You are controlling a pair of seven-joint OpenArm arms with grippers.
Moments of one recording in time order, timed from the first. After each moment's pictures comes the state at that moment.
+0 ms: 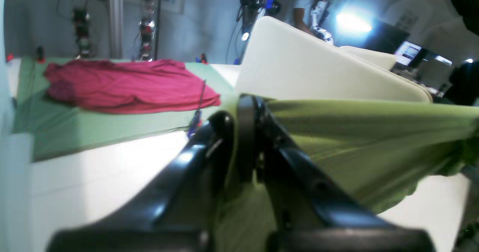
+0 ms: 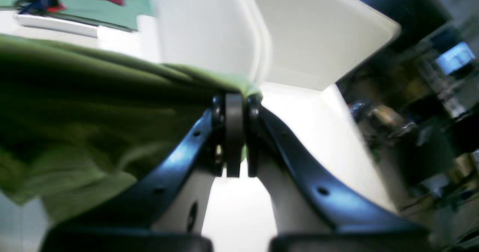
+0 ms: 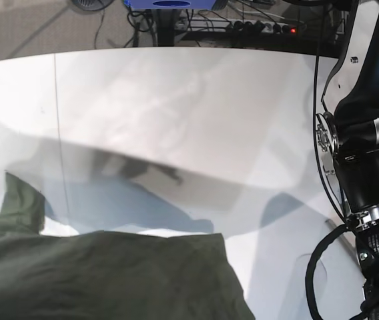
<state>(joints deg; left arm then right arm) -45.7 -12.9 -7.8 87.9 -53.1 -18.1 51.6 43.0 36.4 36.7 108.7 20.1 40.3 -82.5</state>
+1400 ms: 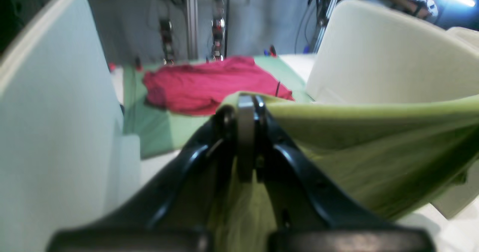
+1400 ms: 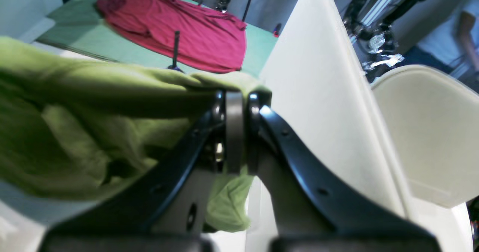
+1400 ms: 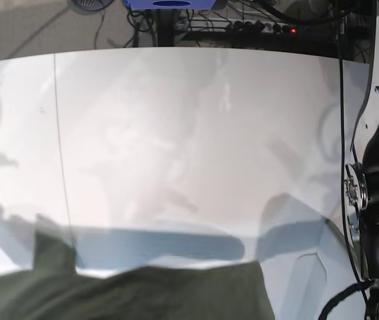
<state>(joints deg) -62.7 -15.8 1.1 66.9 -33.0 -18.0 42.3 69.5 36.8 5.0 53.9 18.6 40.6 -42.1</state>
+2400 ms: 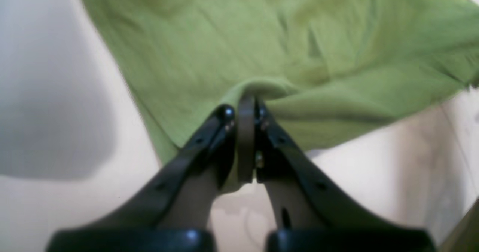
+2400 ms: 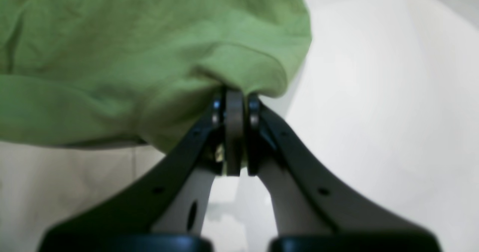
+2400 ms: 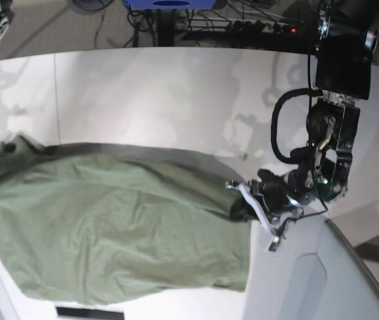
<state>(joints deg) -12.8 -19.1 10.3 82.1 -33.0 -18.1 45.5 9.5 20.5 35.4 74.8 18.6 36.7 -55.4</state>
